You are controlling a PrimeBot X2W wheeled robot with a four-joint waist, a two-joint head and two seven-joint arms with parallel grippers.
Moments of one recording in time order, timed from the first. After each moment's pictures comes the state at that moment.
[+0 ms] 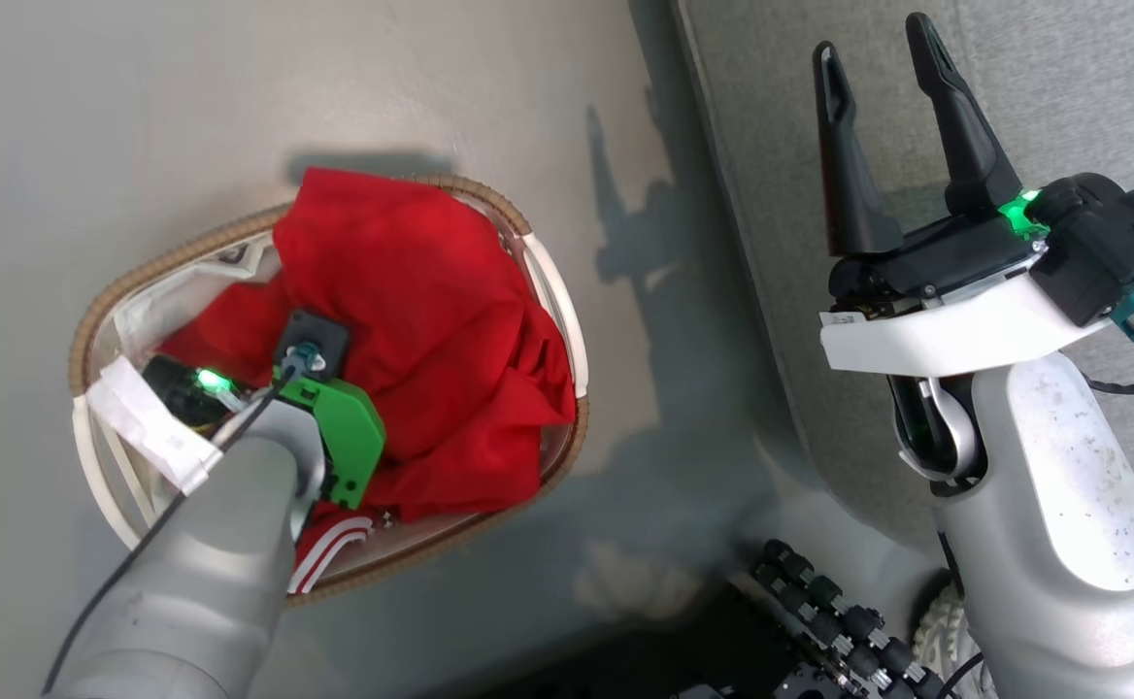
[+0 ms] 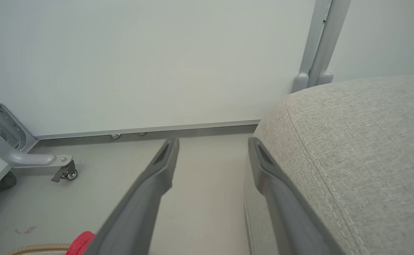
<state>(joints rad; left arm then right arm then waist) -0.84 0.10 -0.57 1.26 -0.17 -0.13 -0.22 -0.54 -0.05 0.16 0.00 0.27 0.13 -0.26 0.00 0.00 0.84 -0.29</state>
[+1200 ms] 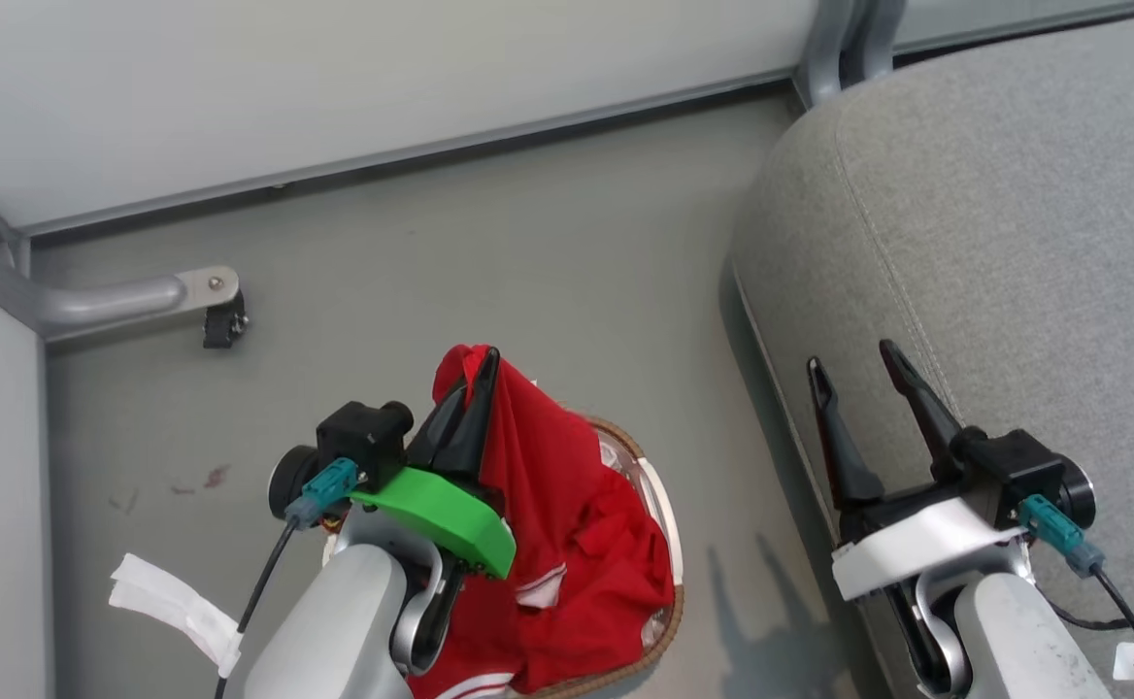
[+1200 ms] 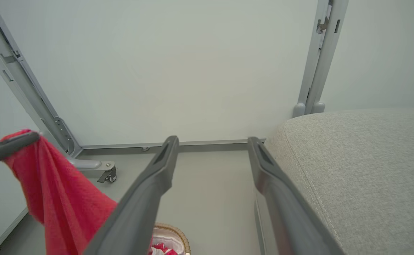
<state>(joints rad) -0.40 0.07 -0.50 0.49 -0.48 -0.13 -0.26 -0.18 -0.05 0.11 0.15 0.16 0.13 -0.26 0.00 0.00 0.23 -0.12</state>
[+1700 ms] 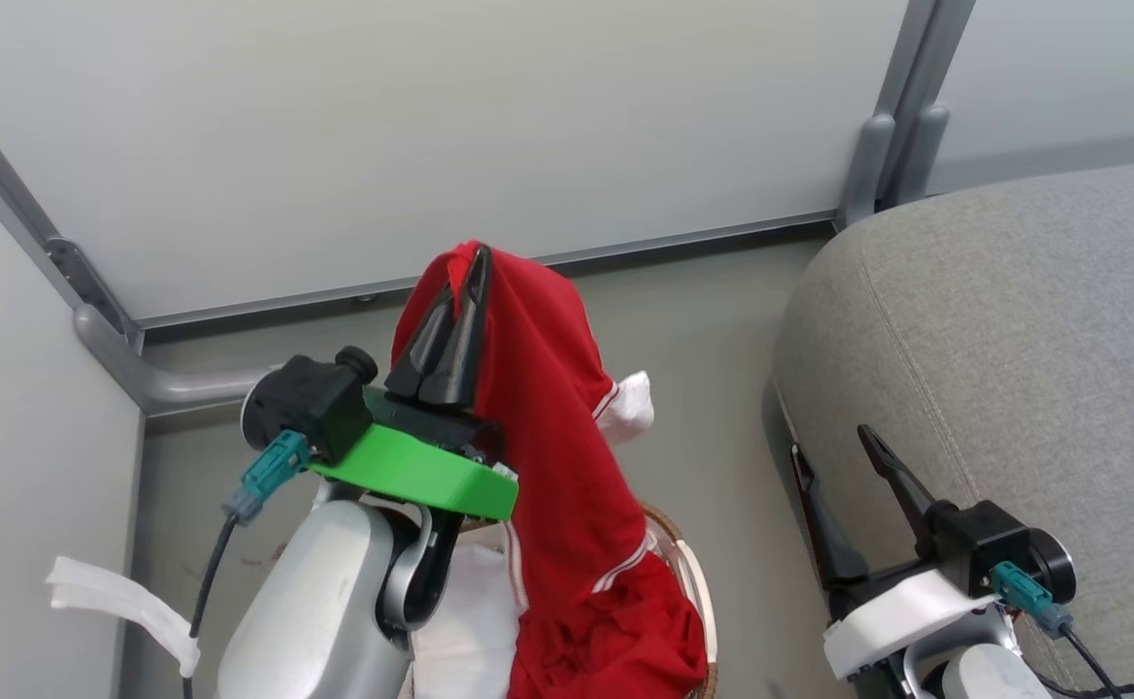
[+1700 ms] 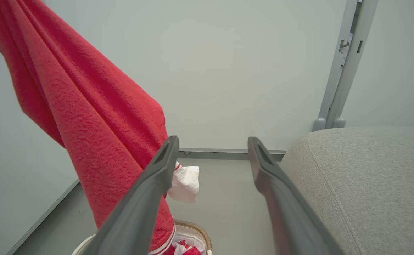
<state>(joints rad) -0.38 0.05 -0.42 0.19 -0.45 -0.13 -0.26 -0.08 -0.05 0.14 0.18 0.15 0.13 -0.26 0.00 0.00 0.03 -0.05</state>
